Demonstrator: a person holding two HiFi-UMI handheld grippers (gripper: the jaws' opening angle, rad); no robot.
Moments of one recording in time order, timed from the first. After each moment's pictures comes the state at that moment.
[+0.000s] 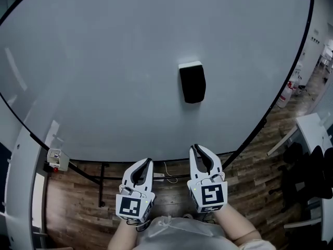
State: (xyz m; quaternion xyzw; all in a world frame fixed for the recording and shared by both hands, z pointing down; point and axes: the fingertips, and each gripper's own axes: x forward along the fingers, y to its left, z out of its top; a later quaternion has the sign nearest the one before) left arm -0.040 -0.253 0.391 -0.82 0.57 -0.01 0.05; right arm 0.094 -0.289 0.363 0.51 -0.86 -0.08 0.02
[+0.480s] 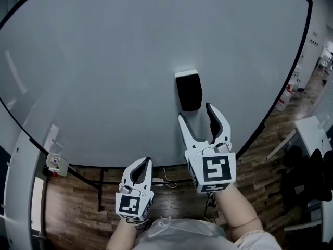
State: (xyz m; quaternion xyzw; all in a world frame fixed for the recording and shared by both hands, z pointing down) left arm -0.036 -0.276 0.383 -0.82 0.57 0.00 0.07; right arm 0.088 -0.345 0.227 0.52 -0.84 -0.14 -0.04
